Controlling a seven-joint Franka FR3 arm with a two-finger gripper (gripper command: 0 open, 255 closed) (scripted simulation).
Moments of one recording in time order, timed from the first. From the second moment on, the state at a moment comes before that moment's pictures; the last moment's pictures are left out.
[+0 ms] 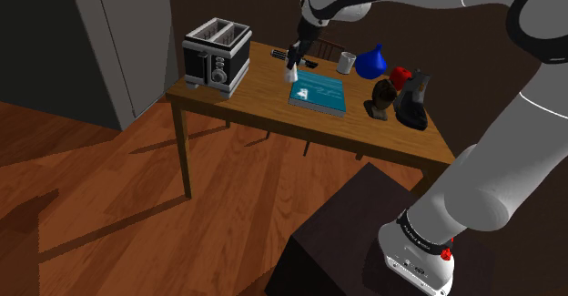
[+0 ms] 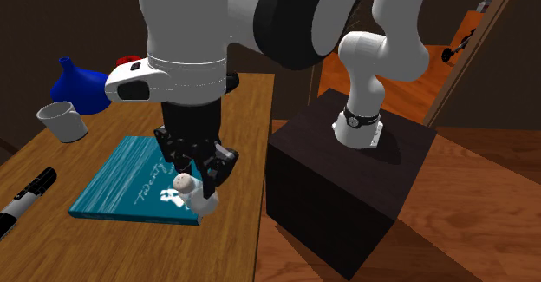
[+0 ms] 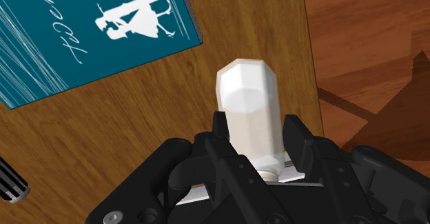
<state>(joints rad) 0.03 0.07 -0.14 -1.94 0.07 2.22 -0.39</state>
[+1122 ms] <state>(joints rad) 0.03 0.04 -0.14 -1.75 0.06 2.00 -0.37</state>
